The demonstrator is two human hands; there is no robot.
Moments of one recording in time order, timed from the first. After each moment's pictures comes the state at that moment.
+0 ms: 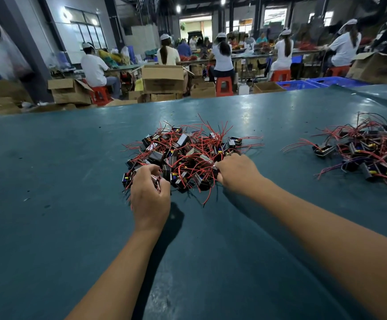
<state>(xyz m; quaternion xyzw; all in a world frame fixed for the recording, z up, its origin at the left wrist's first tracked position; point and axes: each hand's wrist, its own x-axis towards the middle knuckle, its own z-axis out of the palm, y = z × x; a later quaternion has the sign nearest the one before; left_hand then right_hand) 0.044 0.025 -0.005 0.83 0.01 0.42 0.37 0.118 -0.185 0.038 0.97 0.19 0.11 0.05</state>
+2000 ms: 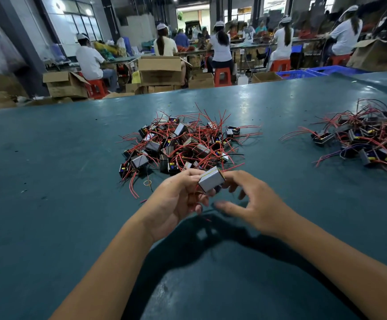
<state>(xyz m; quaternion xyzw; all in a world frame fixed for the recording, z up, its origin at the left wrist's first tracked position) -0.006 -0.011 0.037 0.60 -0.10 -0.17 0.77 0.005 -0.222 0.009 0.86 0.28 0.09 -0.41</state>
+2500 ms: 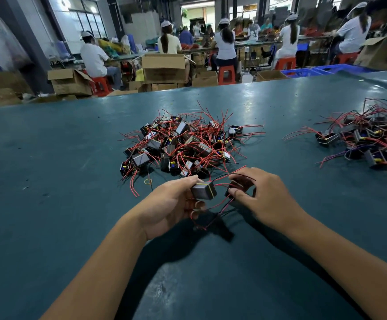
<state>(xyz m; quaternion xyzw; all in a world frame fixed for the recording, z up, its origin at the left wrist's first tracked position) -0.004 -0.003 0.031 0.63 -0.07 -0.21 0.75 0.017 -0.234 0.009 0.89 0.22 0.17 -0.36</state>
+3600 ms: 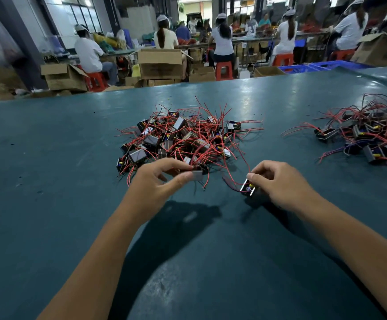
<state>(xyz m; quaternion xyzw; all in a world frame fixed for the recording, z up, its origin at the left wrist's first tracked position) 0.006 0.024 0.032 0.83 -0.20 0.17 0.49 0.037 -0.259 0.010 0.90 0.03 0.07 -0.43</state>
